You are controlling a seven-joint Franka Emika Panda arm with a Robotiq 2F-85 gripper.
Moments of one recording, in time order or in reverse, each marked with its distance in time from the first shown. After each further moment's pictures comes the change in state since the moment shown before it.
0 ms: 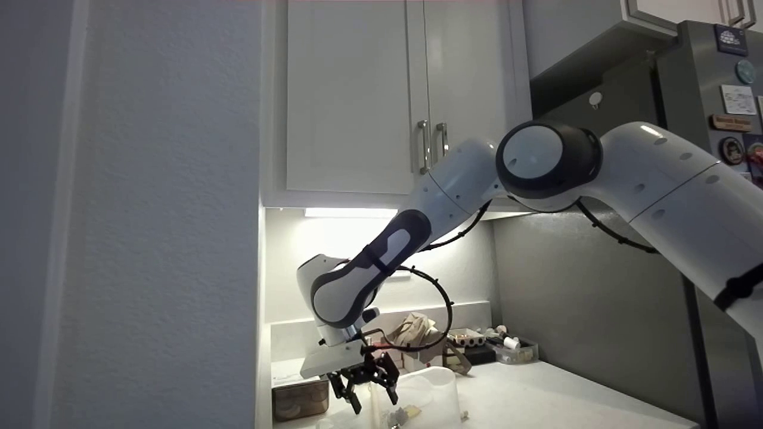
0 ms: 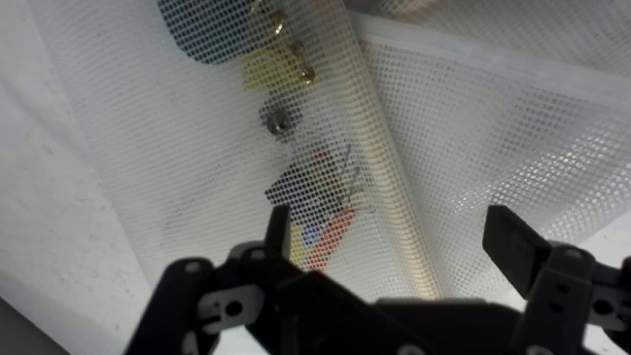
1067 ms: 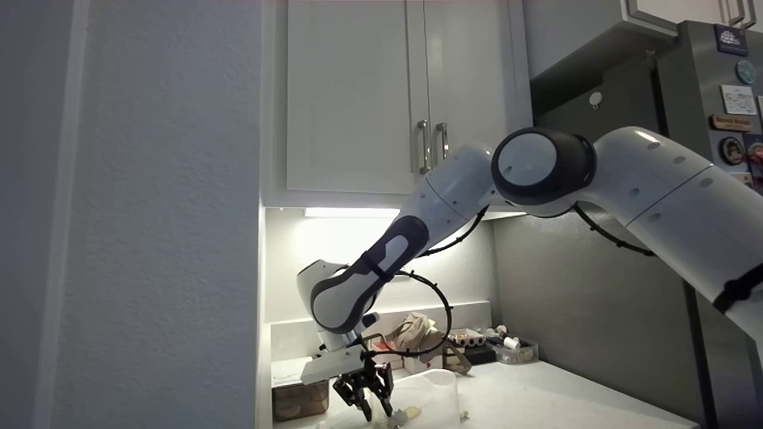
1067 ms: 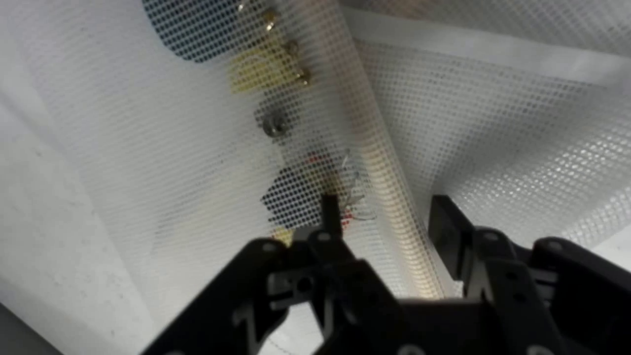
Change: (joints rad) arm 0.001 0.030 -0.009 0.020 0.000 -0.001 0.000
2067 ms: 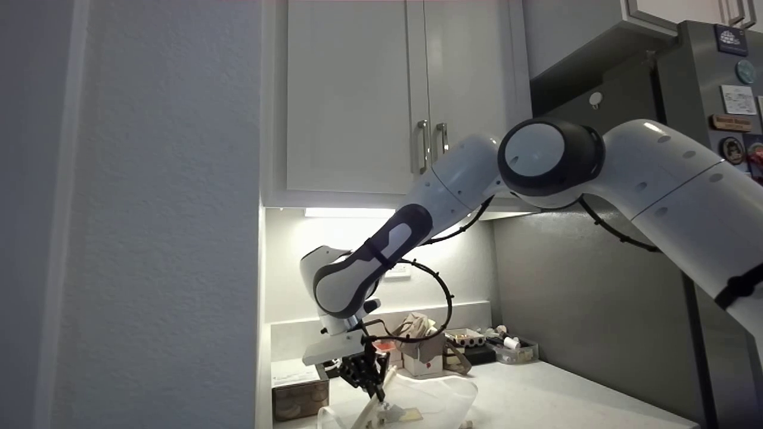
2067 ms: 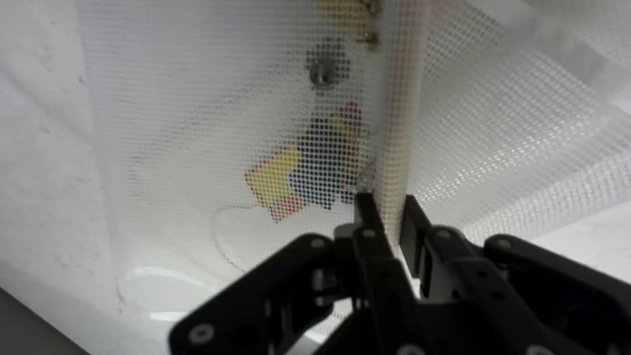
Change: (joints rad) arm 0.000 -0.049 -0.011 -0.004 -0.002 0.001 -0.001
